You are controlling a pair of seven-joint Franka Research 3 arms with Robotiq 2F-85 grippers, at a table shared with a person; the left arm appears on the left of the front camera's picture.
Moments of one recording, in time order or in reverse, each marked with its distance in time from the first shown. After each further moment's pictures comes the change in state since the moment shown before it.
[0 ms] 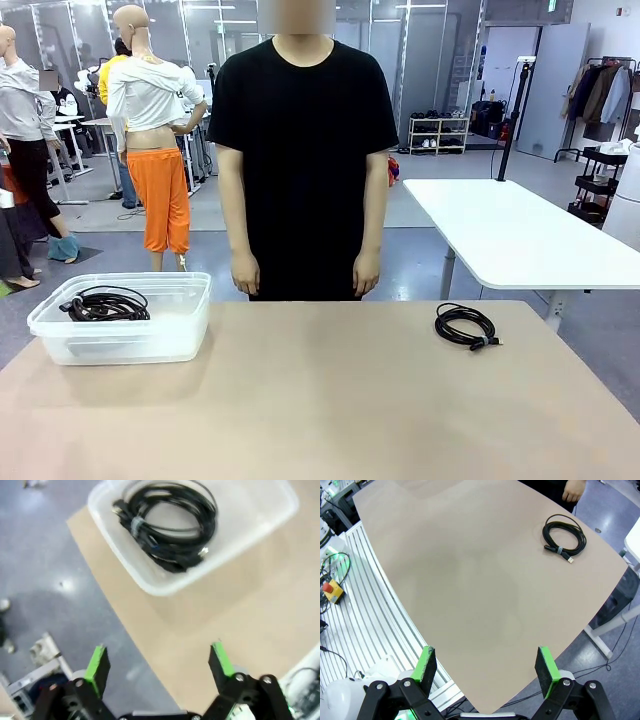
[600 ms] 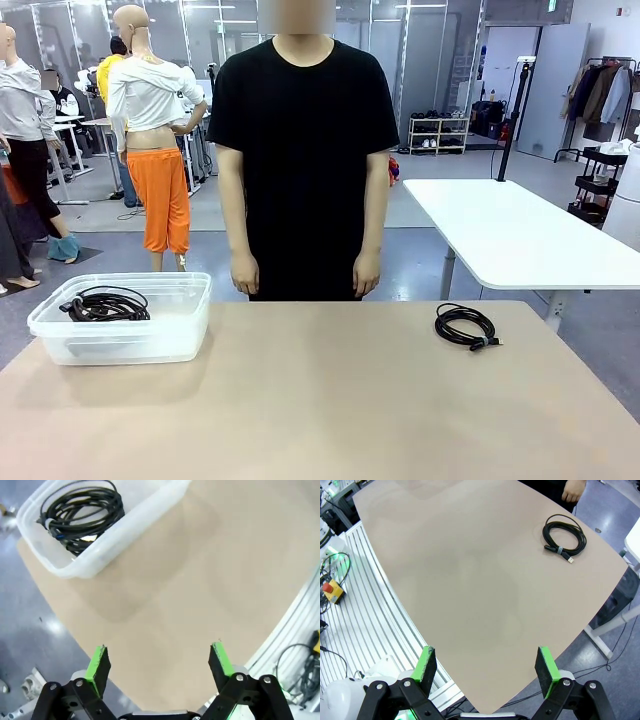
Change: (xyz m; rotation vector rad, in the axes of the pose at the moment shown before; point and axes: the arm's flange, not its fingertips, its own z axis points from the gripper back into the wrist) left arm -0.081 -0.084 0.011 -0.121 -0.137 -0.150; right arm 0.000 0.000 0.000 0.000 0.000 0.000
